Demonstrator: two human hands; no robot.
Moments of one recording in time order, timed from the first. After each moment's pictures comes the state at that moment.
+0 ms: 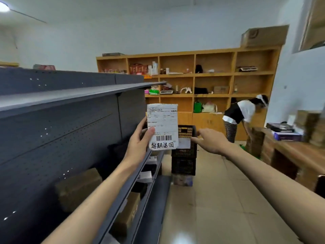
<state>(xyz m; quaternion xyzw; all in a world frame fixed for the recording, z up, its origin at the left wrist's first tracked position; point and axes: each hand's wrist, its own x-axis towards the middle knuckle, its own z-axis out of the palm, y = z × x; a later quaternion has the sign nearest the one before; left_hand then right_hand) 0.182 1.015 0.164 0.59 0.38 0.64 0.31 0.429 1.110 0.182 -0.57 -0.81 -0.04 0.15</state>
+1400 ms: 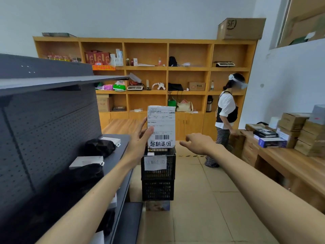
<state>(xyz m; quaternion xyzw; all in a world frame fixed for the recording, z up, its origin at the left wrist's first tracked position) 0.244 1.619 0.132 0.60 0.36 0.59 0.39 0.476 1.651 0.150 -0.64 -0.76 -0.01 0.08</state>
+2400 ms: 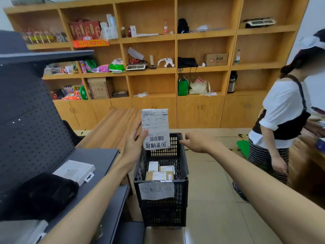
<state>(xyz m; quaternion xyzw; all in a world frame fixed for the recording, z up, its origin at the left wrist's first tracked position) 0.273 2.120 0.047 0.54 0.45 0.57 0.42 0.511 2.165 0.067 -0.59 -0.79 0.11 0.06</state>
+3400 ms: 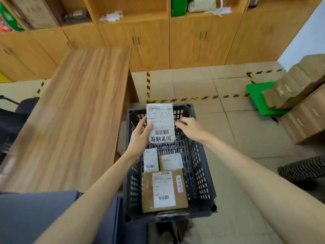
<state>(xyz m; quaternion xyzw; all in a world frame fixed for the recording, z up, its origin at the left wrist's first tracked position) 0.239 2.541 -0.175 0.43 0.56 0.40 0.58 0.446 2.567 -0.155 -0.64 -0.61 0.44 0.14</state>
